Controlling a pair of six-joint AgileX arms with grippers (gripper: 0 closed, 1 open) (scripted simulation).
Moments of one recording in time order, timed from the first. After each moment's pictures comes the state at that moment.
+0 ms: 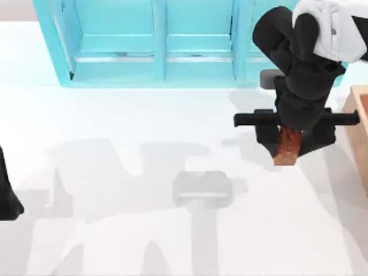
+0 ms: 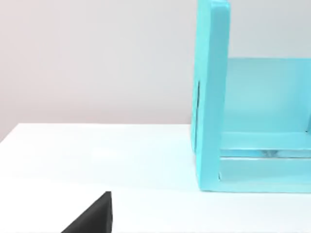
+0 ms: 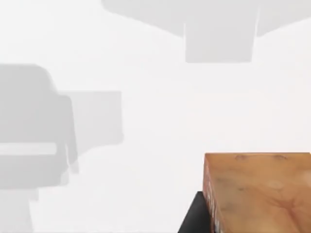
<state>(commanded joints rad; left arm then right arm) 0.00 0.00 0.00 0.00 0.00 0.00 0.48 1.98 1.56 -1.15 0.00 0.50</state>
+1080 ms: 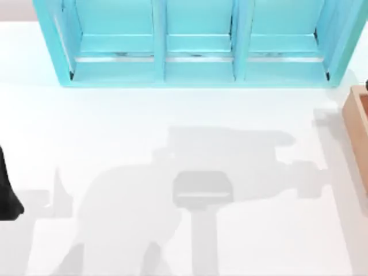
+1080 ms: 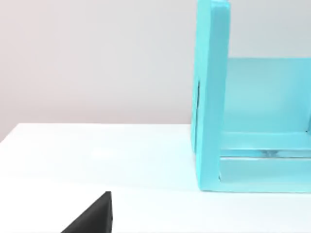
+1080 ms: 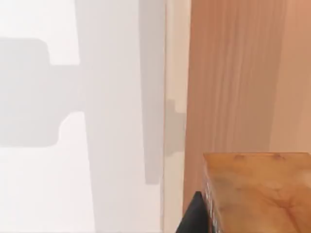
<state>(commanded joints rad) 0.00 0.00 0.00 0.00 0.00 0.00 0.00 1.87 1.59 -1.31 0.00 0.02</state>
